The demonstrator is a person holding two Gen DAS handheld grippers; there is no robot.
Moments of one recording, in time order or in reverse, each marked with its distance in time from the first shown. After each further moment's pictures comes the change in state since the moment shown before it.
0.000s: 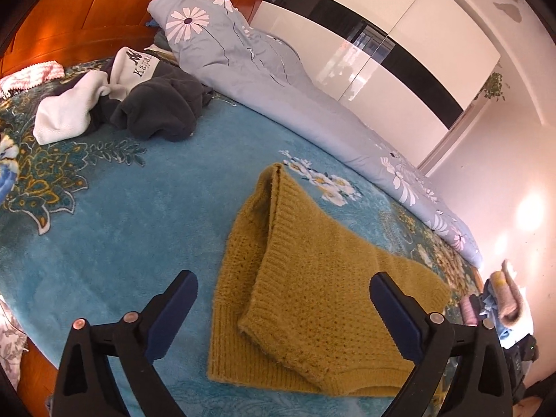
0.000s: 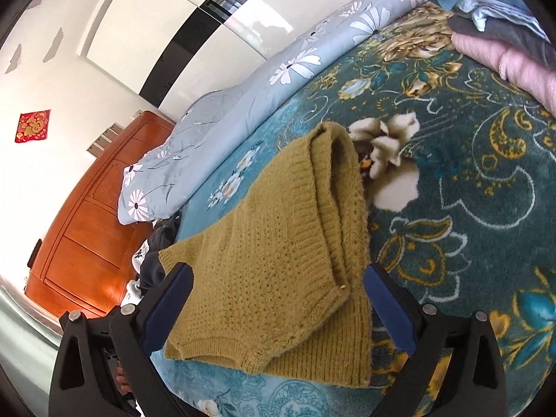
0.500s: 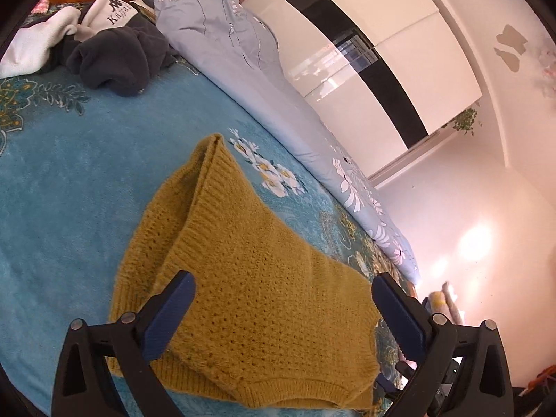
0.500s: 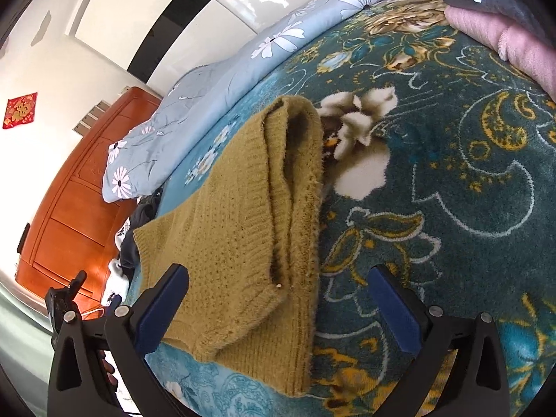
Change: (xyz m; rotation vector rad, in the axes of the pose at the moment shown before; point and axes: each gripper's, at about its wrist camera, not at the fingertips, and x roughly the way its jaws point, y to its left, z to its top) left arm 0.031 -0.024 -0.013 -0.112 0.064 -0.244; right arm 0.027 -0.035 0.007 -0.017 0.136 -0.053
